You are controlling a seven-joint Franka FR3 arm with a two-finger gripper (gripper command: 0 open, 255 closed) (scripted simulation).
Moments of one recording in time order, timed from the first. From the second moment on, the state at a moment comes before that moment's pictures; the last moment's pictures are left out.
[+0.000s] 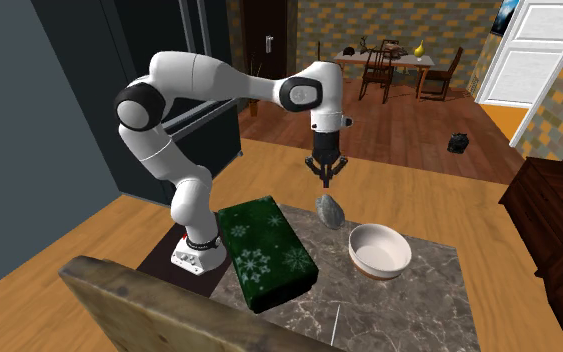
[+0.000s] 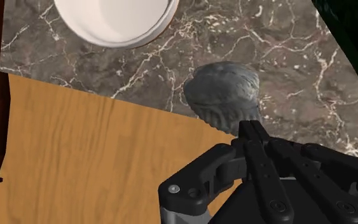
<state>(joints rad) 0.35 -0.42 -0.03 -2.18 -0.29 1.79 -1.31</state>
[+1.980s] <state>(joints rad) 0.41 -0.53 -0.33 -2.40 -0.06 2.13 -1.71</state>
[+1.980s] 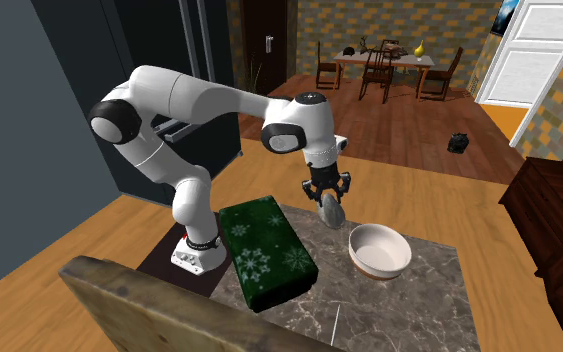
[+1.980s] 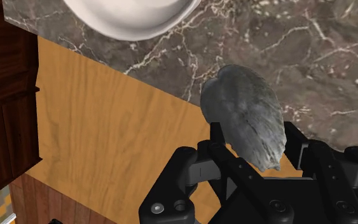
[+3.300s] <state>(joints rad) 0.42 -0.52 -0.30 -2.15 -0.04 1.88 -1.69</state>
